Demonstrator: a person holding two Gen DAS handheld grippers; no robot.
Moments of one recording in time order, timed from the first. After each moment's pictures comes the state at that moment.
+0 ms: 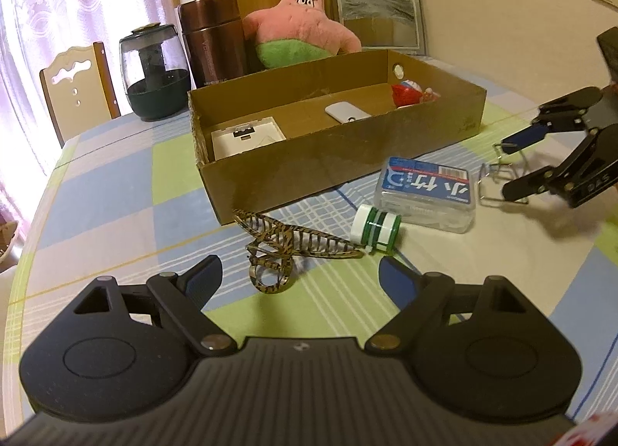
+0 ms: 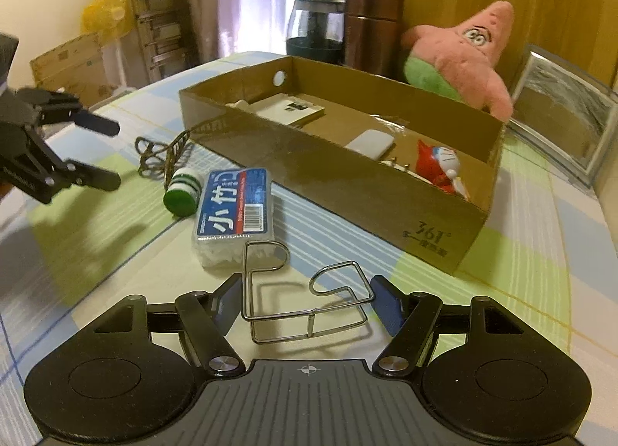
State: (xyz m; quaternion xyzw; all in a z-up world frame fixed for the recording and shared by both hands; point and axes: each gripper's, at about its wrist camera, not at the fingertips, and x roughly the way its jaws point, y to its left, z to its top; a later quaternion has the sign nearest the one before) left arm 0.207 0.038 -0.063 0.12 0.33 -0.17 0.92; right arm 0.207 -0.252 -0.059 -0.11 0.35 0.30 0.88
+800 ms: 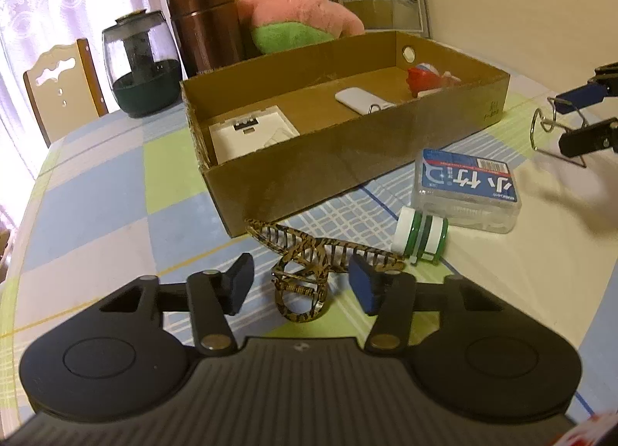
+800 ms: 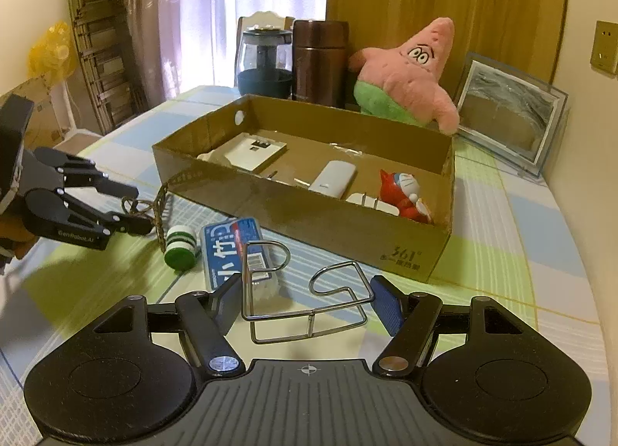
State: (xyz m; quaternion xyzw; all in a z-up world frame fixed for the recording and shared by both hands) left arm 0.253 0.046 -0.080 0.14 0.35 -0.19 0.91; right arm 0.185 -0.233 -0.018 -0.07 0.34 0.22 0.91
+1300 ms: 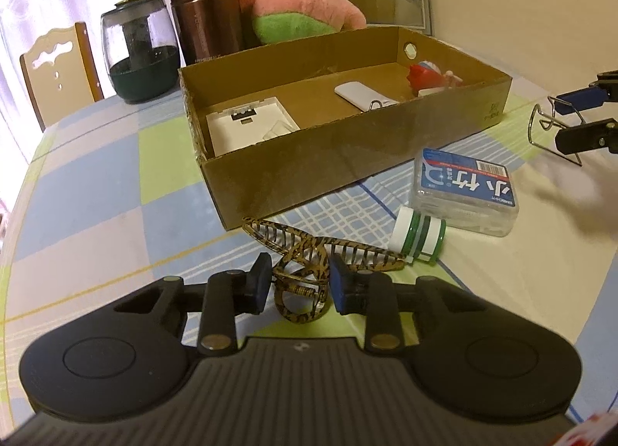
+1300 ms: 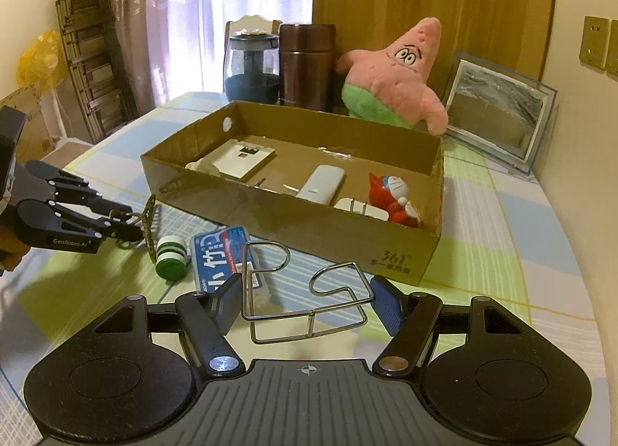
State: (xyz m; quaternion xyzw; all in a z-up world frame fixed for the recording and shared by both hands) left arm 0.257 0.047 -0.078 0.12 0.37 -0.19 0.90; right arm 0.189 -0.235 -0.015 -0.06 0.34 0.20 0.92
